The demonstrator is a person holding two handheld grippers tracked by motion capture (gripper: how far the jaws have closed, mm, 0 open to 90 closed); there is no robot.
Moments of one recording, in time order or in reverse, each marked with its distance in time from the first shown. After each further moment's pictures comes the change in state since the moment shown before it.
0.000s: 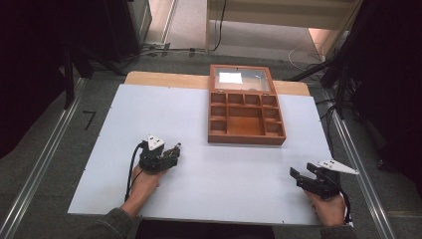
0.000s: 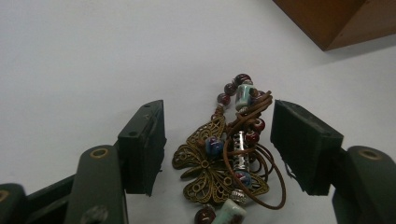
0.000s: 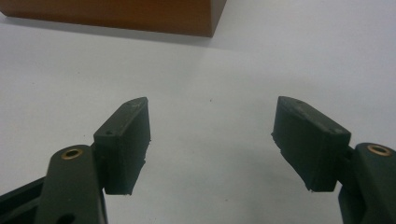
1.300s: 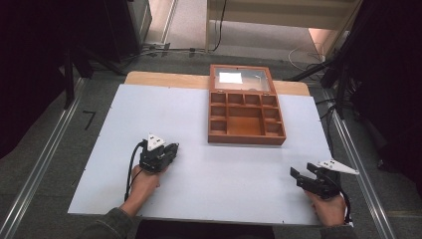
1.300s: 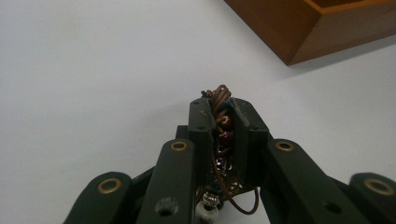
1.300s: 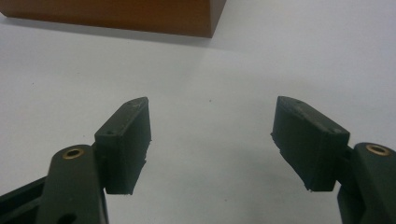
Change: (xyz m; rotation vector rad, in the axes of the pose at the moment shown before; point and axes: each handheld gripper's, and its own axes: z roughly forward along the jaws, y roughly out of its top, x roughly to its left) left arm -0.005 0.008 -0.013 -0.046 -0.072 0.014; right arm 0.000 0.000 0.000 -0.003 0.000 -0.001
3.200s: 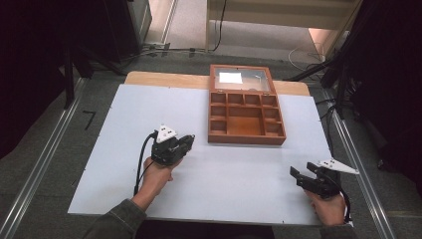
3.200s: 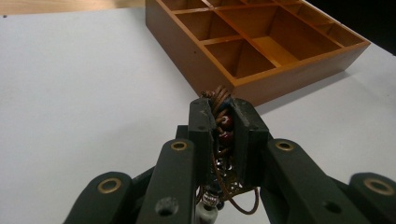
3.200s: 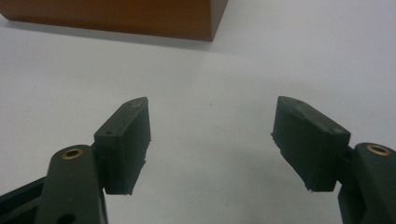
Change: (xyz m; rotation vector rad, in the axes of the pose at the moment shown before) left arm -0.034 0.038 -0.002 -0.071 -0.120 0.002; right arm 0.000 0.002 0.000 -0.007 0.002 0.000
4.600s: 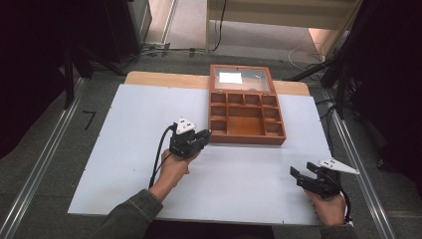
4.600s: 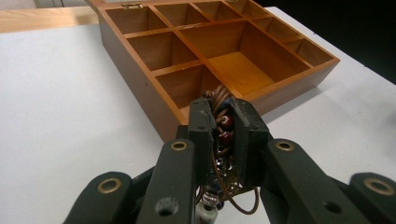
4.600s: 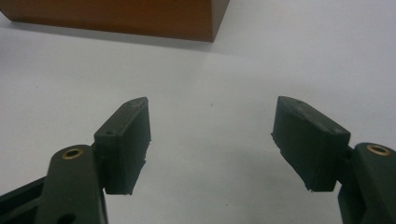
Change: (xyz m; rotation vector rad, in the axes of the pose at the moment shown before) left arm -0.029 0.025 0.031 0.000 -0.062 0.014; right arm -0.001 0.000 0.000 -0.003 0.008 0.000
